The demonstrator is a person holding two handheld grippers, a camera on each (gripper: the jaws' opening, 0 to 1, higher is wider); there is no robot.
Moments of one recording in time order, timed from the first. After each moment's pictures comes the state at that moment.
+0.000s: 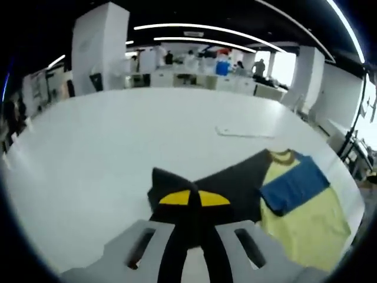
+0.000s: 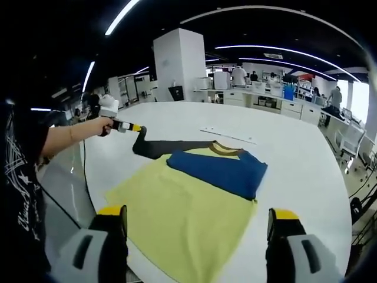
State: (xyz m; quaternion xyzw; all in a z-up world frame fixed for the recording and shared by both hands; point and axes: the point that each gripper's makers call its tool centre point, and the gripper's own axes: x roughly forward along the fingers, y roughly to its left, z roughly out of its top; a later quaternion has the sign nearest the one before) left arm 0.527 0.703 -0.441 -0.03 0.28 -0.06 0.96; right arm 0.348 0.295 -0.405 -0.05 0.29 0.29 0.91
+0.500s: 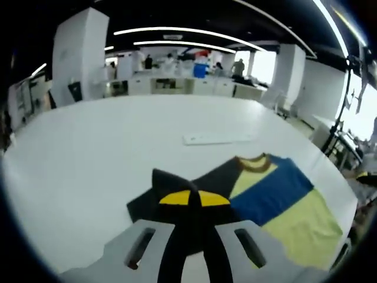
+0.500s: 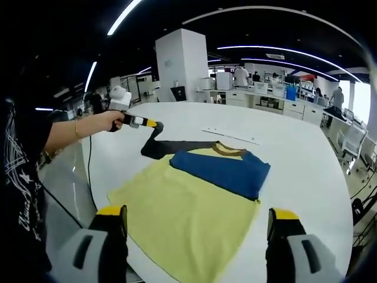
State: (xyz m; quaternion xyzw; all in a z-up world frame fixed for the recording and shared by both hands) left arm 0.546 0.626 -0.424 -0.02 0.27 -0.13 0.95; right arm 0.347 0.298 -0.406 -0.05 0.28 0.30 0.91
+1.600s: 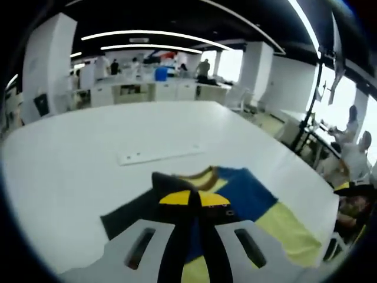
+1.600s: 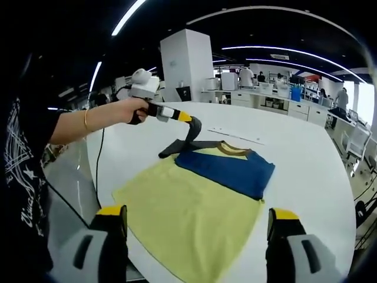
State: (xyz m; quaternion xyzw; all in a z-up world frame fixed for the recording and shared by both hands) left arm 0.560 0.483 -0.397 -0.01 0.25 -0.25 0.94; right arm 0.336 0.306 -0.406 -0.05 0.28 0.32 0.90
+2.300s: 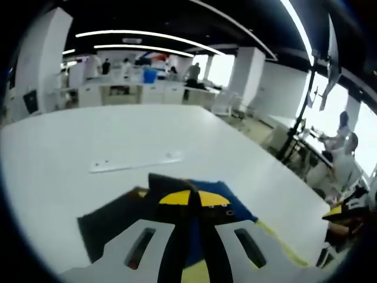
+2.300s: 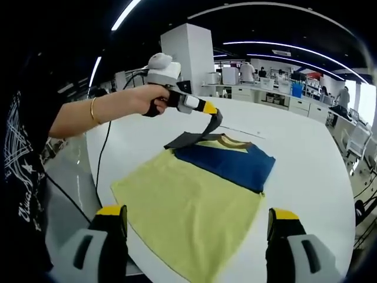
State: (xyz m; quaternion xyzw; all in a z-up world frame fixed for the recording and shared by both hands) left arm 0.568 0.410 -0.391 -0.04 0.24 -0.28 0.93; right arm 0.332 0.303 -0.416 -0.05 0.30 0.32 0.90
